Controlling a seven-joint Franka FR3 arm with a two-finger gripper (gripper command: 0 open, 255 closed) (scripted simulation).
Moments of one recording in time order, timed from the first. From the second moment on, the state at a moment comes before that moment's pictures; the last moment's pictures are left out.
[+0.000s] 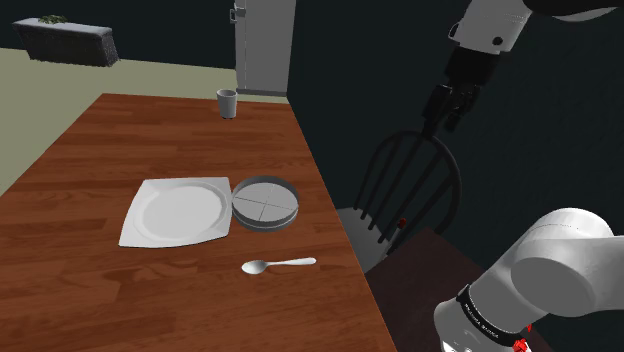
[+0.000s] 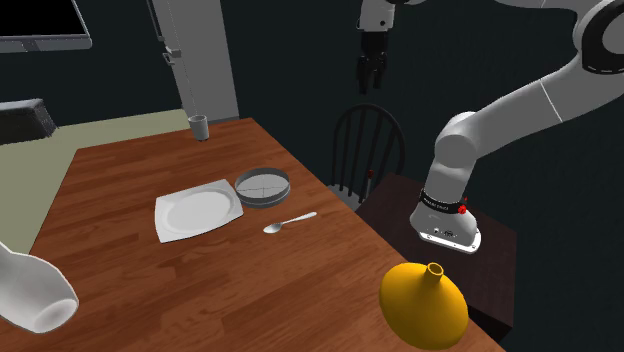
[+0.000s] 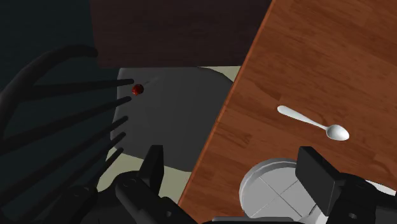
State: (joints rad) arm -0.01 -0.83 0.05 -2.39 0.05 1.52 0.05
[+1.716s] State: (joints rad) arm 0.18 -0.12 0.35 -2.40 -0.10 2.15 -0.05
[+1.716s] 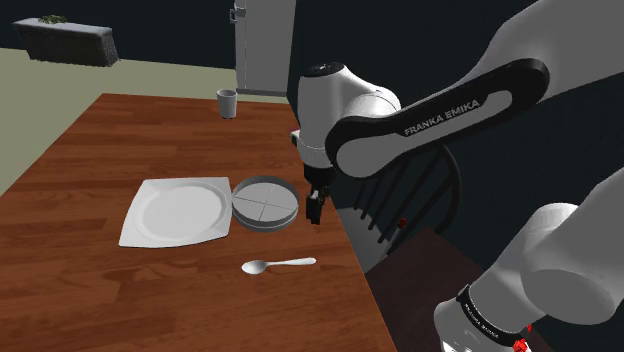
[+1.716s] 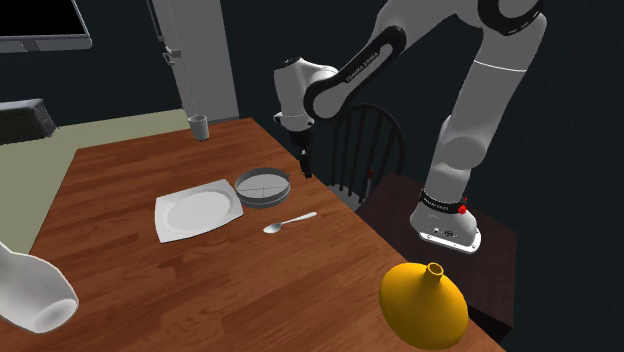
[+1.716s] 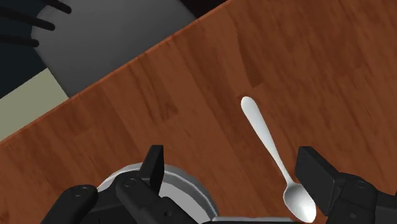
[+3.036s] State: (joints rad) arm 0.31 0.39 0.37 -2.25 -0.46 2.37 0.09
